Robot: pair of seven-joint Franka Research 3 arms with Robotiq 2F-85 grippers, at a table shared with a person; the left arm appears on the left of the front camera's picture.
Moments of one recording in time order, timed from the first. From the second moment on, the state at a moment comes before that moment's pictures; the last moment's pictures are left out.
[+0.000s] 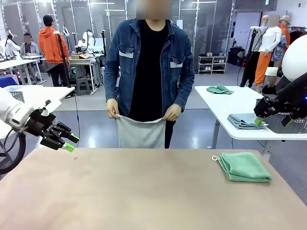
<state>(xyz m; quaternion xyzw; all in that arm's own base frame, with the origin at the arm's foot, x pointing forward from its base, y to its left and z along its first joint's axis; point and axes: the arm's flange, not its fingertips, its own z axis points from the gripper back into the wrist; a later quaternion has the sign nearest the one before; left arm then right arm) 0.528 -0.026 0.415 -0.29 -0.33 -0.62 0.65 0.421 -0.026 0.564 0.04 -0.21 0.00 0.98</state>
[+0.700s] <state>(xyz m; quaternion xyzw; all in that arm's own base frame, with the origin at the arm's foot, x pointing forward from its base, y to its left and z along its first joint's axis) 0.528 -0.026 0.415 -0.29 -0.33 -0.62 0.65 0.421 -0.026 0.564 0.04 -0.21 0.00 0.98</state>
